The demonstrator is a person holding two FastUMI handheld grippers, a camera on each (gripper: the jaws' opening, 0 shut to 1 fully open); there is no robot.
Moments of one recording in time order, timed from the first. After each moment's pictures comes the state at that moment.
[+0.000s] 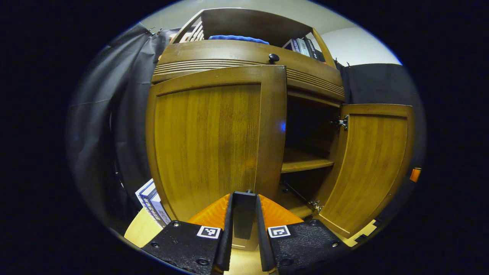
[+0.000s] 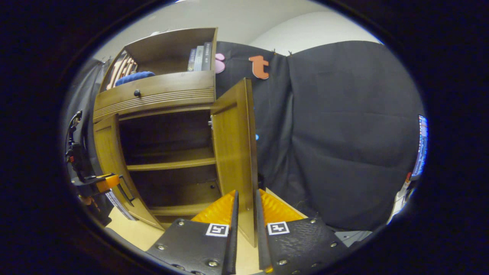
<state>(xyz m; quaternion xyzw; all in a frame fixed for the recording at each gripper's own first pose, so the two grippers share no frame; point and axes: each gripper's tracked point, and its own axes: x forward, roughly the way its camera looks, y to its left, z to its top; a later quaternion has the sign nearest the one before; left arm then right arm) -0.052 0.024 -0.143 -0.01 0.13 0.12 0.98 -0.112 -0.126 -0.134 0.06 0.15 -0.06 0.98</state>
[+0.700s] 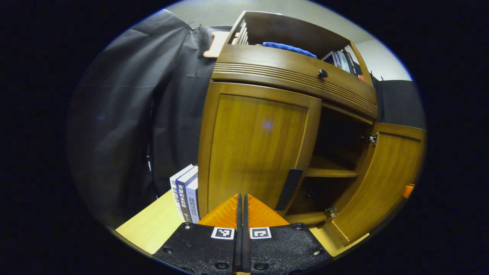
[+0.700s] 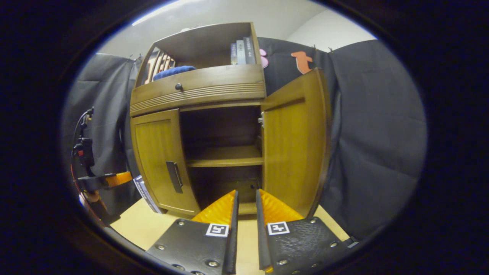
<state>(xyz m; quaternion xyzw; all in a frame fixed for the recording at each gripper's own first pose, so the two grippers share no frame) -0.103 0.087 -0.126 -0.04 0.11 0.24 0.96 -0.072 -0.045 -0.136 0.06 0.16 0.11 0.98</state>
